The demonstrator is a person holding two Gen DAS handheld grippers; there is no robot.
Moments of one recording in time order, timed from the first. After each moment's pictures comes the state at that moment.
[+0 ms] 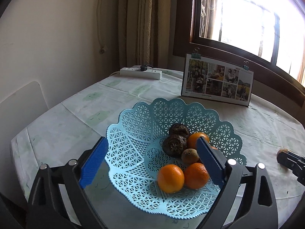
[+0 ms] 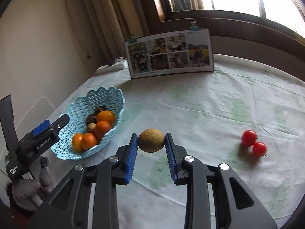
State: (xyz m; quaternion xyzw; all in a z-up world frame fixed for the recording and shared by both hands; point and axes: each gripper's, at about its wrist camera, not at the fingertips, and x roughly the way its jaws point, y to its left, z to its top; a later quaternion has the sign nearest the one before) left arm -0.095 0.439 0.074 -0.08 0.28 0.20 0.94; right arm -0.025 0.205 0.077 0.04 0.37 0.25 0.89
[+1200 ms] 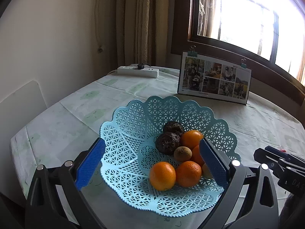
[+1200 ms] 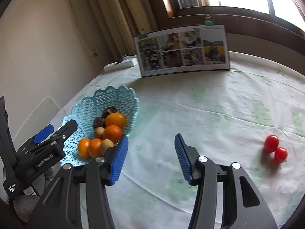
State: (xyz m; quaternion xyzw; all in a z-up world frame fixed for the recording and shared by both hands) left arm -0.091 0.425 0.074 -0.08 0.29 0.19 0.93; right arm -0.008 0.224 0.063 0.05 0.38 0.26 0.89
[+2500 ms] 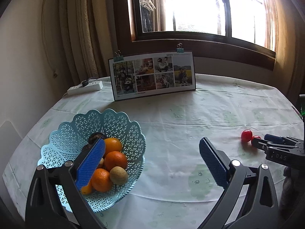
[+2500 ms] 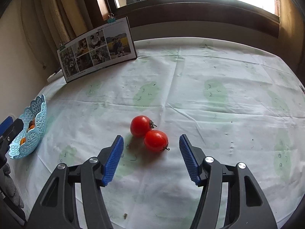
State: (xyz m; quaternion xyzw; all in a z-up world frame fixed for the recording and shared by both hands) left arm -0.055 0.298 0.087 0.02 0.29 0.07 0.95; right arm 0.020 0.066 0.021 0.06 0.41 0.11 0.90
